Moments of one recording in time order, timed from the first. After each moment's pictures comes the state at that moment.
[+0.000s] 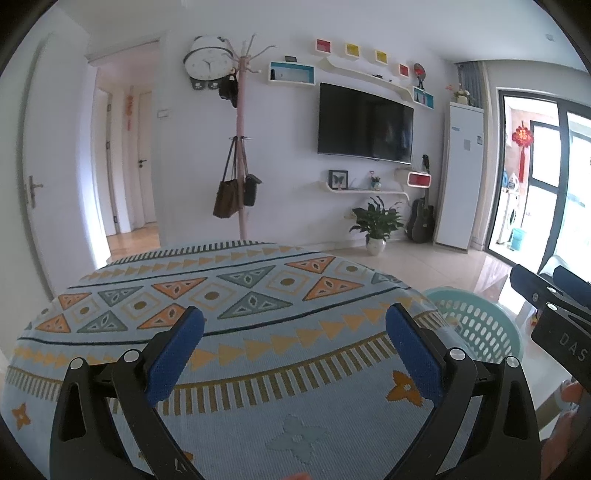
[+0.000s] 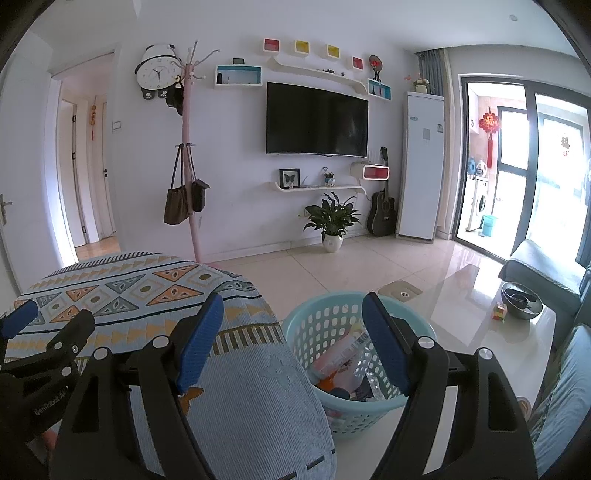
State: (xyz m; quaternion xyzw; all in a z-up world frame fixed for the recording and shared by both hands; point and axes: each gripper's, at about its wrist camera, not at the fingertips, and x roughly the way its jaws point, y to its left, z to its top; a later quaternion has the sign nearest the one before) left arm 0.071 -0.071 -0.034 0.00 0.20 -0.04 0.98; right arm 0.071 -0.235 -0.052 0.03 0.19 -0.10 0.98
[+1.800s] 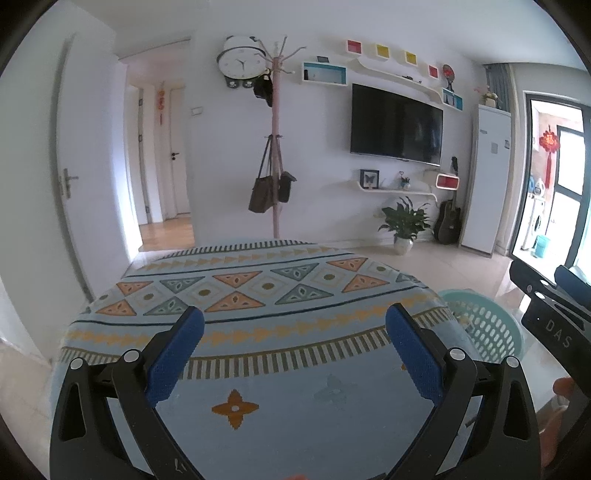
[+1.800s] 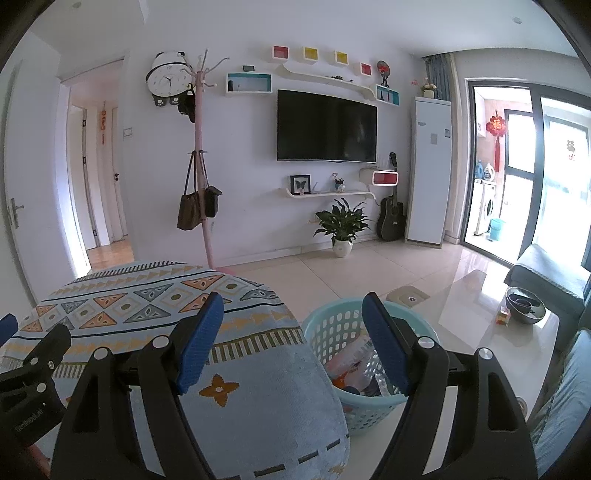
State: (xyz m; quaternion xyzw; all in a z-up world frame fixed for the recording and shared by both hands) left arm 0.014 -0.044 0.005 -0.01 0.21 0.03 0.98; right arm 0.049 -0.208 -0.023 0.03 0.18 -0.07 0.98
